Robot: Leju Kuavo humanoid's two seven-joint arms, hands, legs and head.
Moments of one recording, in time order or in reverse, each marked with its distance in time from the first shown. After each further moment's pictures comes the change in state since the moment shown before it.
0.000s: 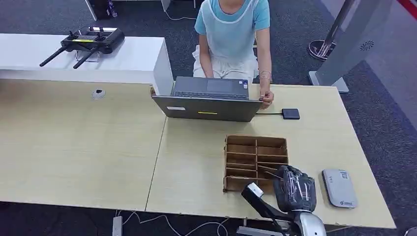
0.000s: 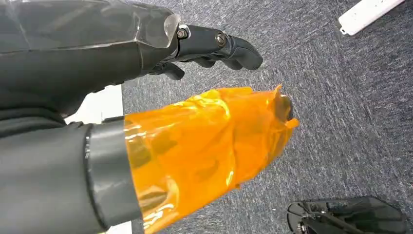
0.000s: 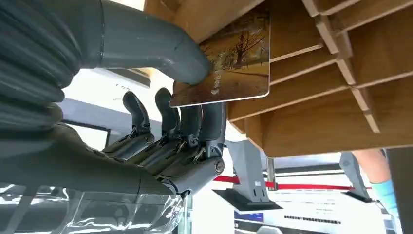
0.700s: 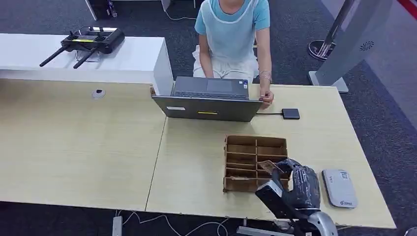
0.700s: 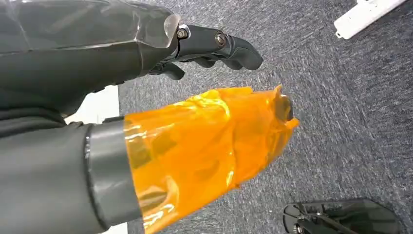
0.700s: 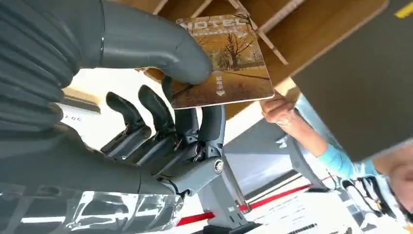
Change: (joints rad) left arm 0.000 0.005 0.000 0.000 0.004 0.003 -0.018; right arm 0.015 0.037 -0.089 -0.106 -0.445 0.037 -0.278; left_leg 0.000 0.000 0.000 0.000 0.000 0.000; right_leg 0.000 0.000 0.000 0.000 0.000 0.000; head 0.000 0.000
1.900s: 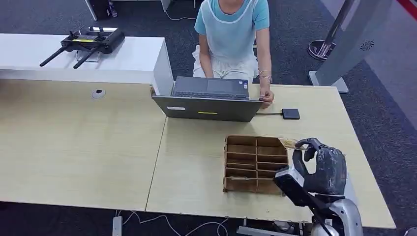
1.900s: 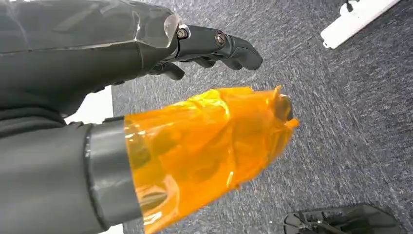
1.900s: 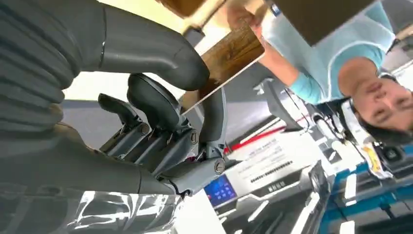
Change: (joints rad) left arm -0.001 0.009 0.000 0.000 -0.075 0.006 -0.015; right arm -0.101 -0.053 -0.055 -0.135 0.027 0.000 0.000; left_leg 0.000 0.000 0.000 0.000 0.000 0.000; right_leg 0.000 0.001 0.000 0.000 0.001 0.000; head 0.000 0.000
